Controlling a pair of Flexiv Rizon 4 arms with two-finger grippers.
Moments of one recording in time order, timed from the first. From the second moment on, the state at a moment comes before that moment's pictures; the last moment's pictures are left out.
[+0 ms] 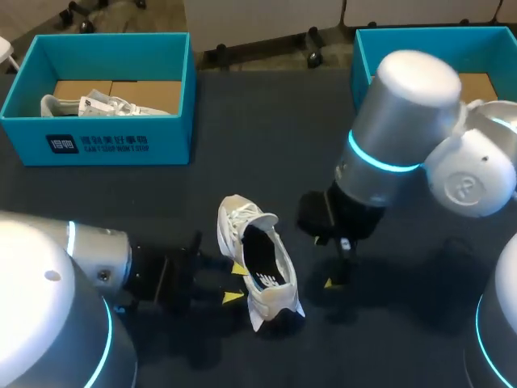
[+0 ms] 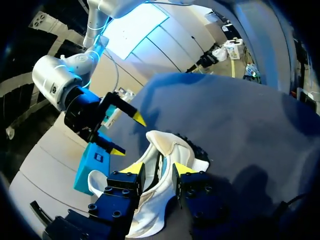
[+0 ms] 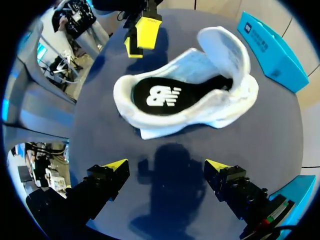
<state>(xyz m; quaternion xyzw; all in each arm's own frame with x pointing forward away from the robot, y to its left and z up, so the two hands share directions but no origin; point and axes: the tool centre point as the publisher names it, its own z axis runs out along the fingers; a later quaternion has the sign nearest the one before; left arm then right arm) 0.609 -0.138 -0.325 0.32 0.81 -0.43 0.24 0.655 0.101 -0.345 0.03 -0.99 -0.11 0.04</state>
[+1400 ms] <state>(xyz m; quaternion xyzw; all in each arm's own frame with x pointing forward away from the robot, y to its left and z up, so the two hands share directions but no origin) 0.621 -0.105 -0.261 0.47 0.83 -0.30 0.01 0.662 0.000 -0.314 0.01 -0.99 -0.15 0.05</state>
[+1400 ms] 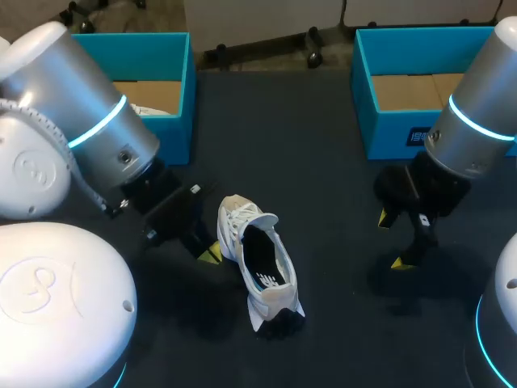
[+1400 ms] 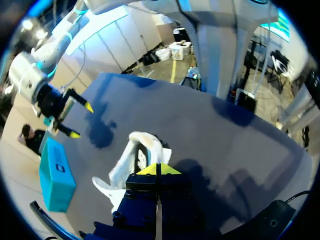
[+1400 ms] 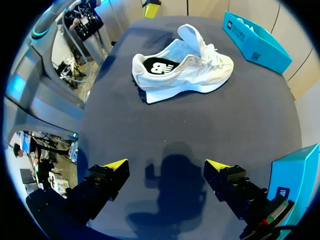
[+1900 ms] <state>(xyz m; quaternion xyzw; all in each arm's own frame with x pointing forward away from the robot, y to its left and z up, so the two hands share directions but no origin) 0.640 -0.133 -0.244 0.61 0.74 -0.28 -0.03 0.662 0.000 -0.314 0.01 -0.99 -0.15 0.05</state>
